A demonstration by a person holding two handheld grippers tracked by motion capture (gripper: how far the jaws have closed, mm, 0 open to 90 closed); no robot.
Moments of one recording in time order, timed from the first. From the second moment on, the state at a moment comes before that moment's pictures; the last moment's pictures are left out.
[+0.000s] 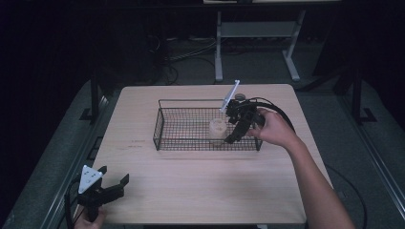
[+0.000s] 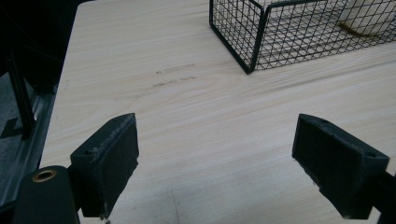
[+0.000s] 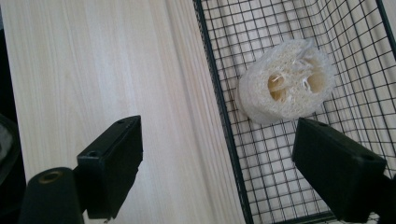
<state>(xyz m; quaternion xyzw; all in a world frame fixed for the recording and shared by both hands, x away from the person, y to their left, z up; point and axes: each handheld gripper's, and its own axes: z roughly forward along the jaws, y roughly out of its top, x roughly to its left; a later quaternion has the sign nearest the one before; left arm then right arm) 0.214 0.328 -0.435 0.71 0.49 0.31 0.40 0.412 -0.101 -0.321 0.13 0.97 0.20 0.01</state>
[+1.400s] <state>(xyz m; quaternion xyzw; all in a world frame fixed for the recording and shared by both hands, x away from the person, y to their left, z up) 0.216 0.325 -0.437 0.72 0.49 0.30 0.40 0.371 -0.107 -0.367 0.12 0.97 0.21 -0.02</state>
